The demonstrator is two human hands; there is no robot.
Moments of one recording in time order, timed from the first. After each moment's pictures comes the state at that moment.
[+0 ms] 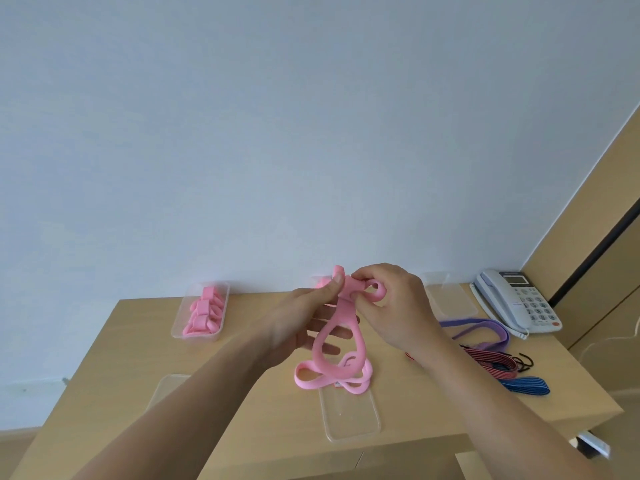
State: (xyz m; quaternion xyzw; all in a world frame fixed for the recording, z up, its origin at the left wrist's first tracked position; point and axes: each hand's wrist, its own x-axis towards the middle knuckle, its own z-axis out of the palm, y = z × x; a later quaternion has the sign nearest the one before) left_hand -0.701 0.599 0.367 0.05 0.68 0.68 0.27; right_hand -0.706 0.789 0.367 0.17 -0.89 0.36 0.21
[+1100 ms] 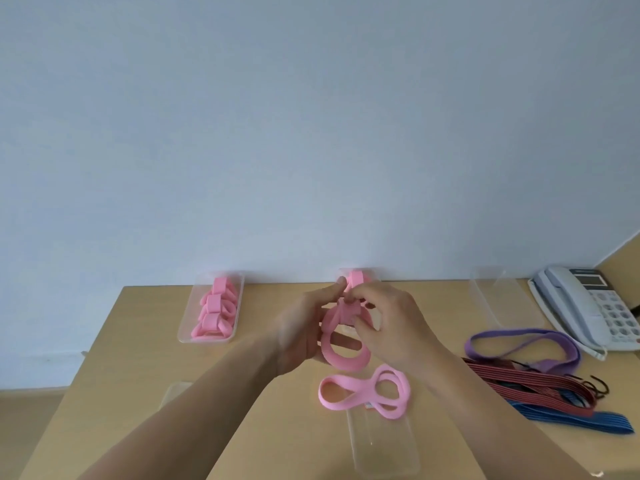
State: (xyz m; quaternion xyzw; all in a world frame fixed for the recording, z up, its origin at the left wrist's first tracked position) left_hand -0.798 0.567 0.301 -0.07 0.59 0.73 0.34; right_hand -0.802 0.748 0.291 0.24 -0.90 0.34 0.10
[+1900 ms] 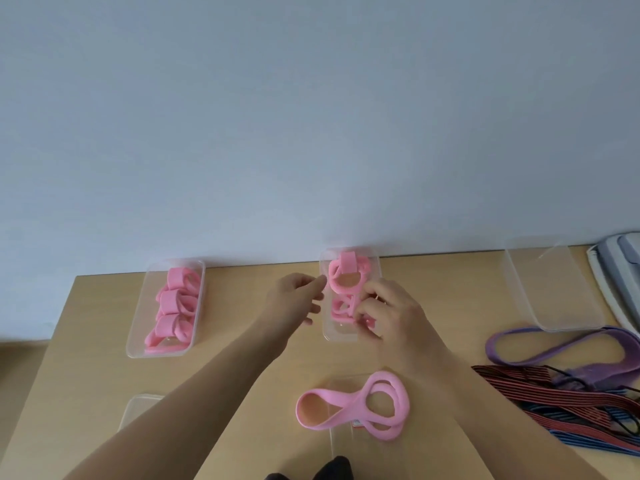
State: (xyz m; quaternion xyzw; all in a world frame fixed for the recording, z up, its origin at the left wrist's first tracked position) left_hand -0.912 0.609 0.207 -0.25 0.74 0.58 0.22; right_hand -0.894 0.808 0.187 0.28 -0.90 0.34 0.06
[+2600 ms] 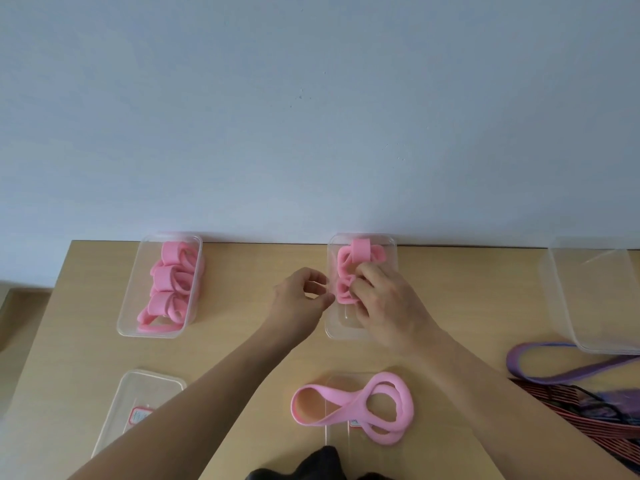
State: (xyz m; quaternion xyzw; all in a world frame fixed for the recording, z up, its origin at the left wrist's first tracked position) left_hand -0.909 0.610 0.150 -0.25 0.81 0.51 0.17; right_hand -0.940 0.794 0.138 0.37 -0.91 0.19 0.03
